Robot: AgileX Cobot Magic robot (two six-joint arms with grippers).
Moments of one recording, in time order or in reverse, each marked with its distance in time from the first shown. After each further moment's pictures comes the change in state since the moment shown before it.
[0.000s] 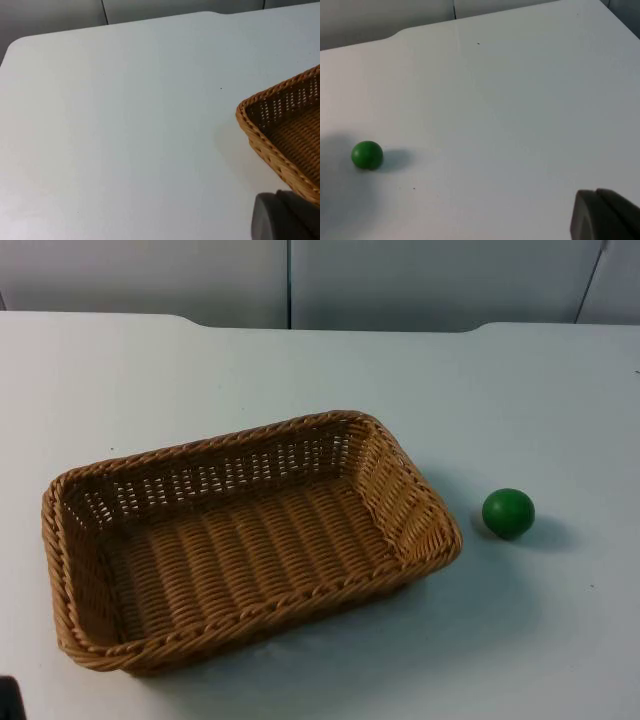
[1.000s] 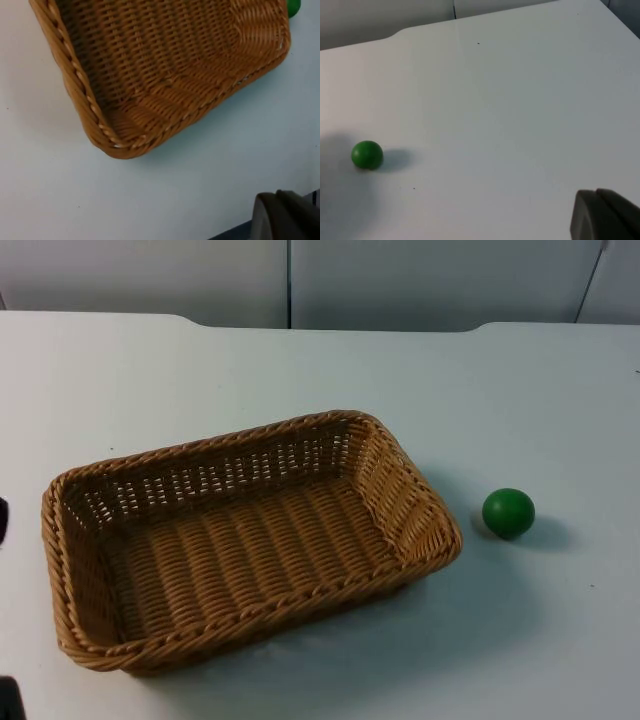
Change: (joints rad) right arm 0.000 0.000 0.000 0.000 0.000 0.000; left arm -0.016 1.078 -0.037 -0.762 -0.114 0.205
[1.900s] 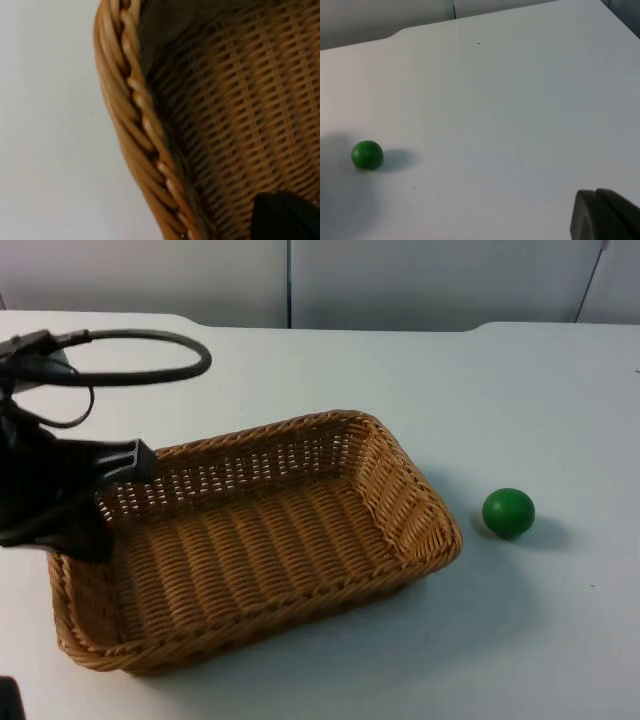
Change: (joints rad) right arm 0.000 0.000 0.000 0.000 0.000 0.000; left arm -0.290 0.575 -0.177 0.216 -0.520 -0.120
